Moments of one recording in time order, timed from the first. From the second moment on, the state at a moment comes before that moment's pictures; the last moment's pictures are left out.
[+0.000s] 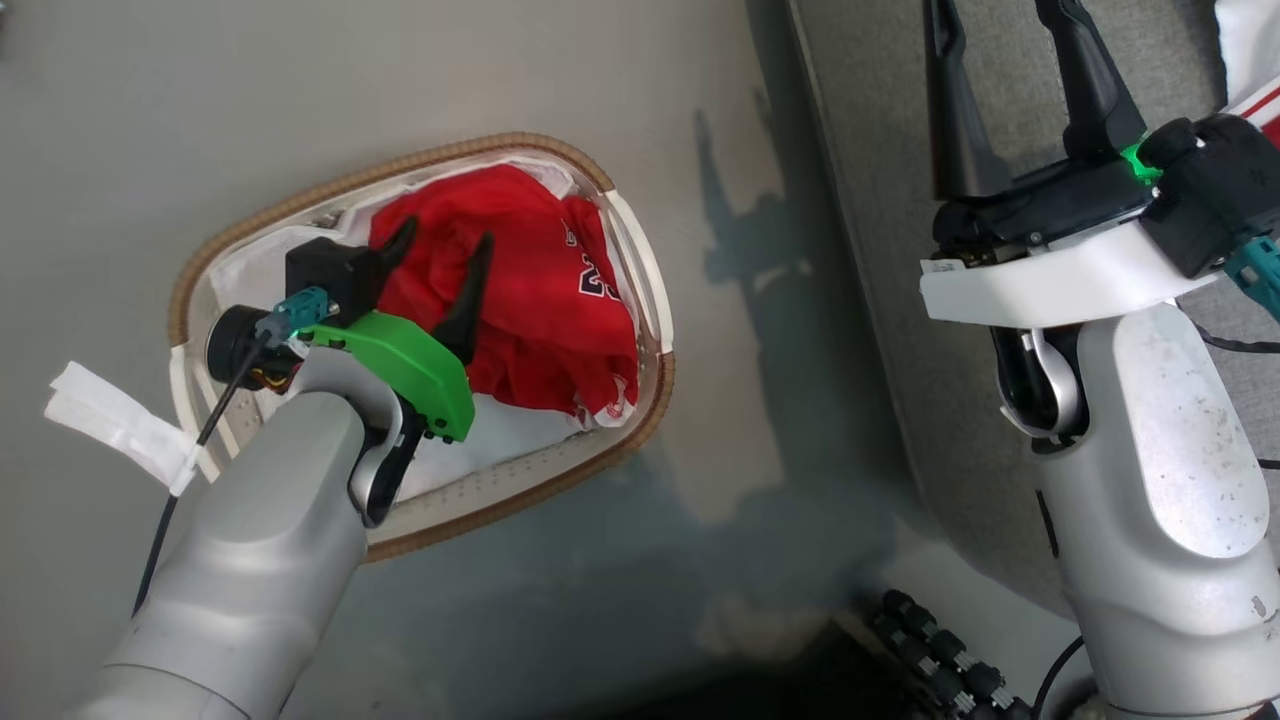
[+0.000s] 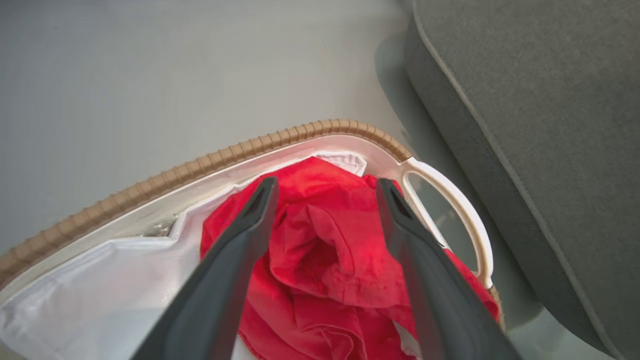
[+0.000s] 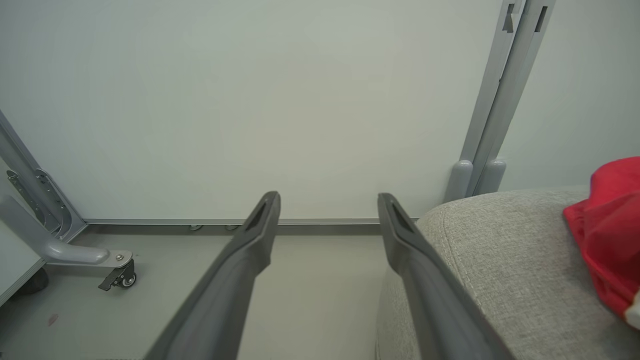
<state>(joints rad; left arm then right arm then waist) -0.80 0.22 -0.72 0.82 -0.68 -0.13 -0.26 -0.63 -0.05 0.12 0.04 0.21 0.13 -0.26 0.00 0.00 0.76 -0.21</state>
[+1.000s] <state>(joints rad) -0.86 0.27 -1.10 0.94 -1.05 -0.13 -0.25 -0.64 -0.05 0.14 0.04 0.20 0.13 -0.26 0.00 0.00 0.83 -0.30</state>
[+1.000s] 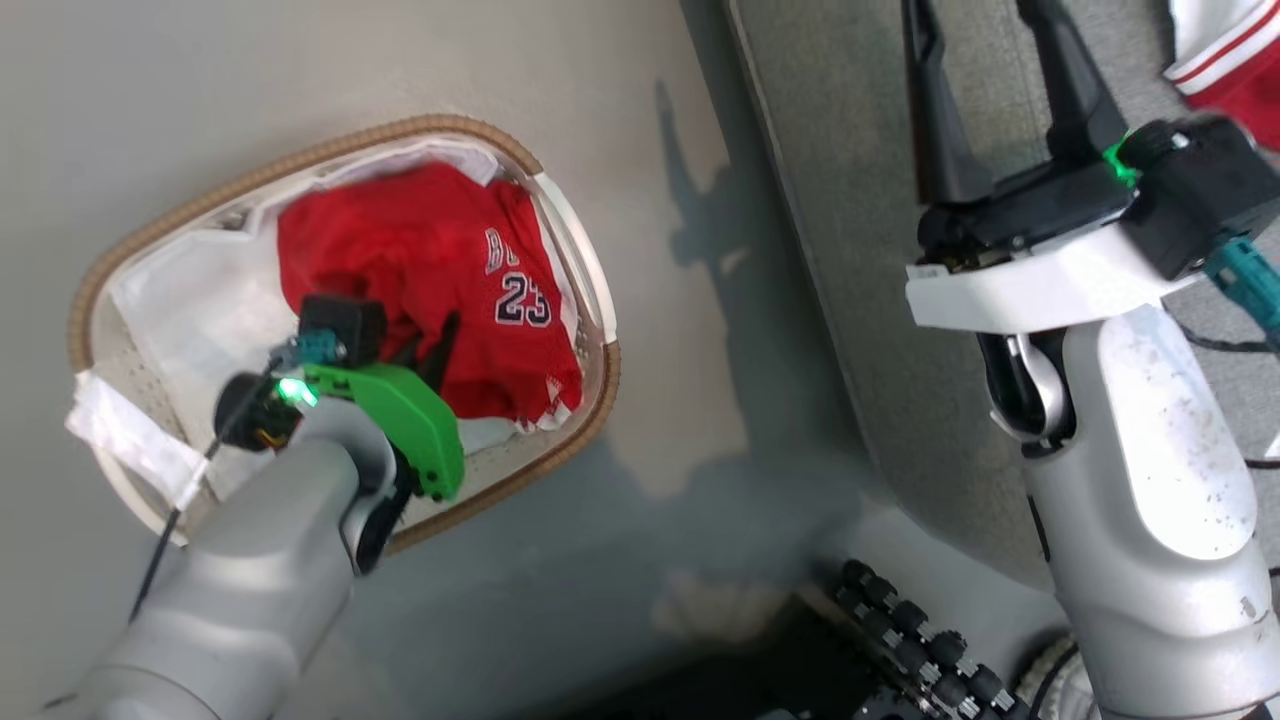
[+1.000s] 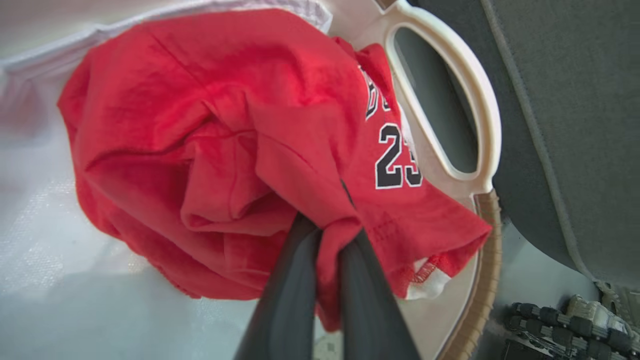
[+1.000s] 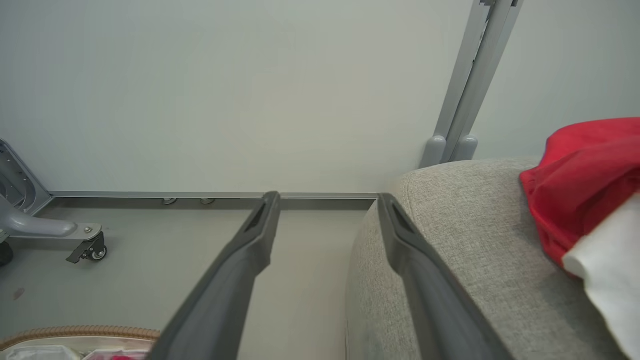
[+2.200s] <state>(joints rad) -0.38 0.12 -0.46 0.35 -0.46 -0.12 -0.26 -0.24 -0.05 0.14 0.31 0.13 0.13 -0.26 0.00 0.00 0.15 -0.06</state>
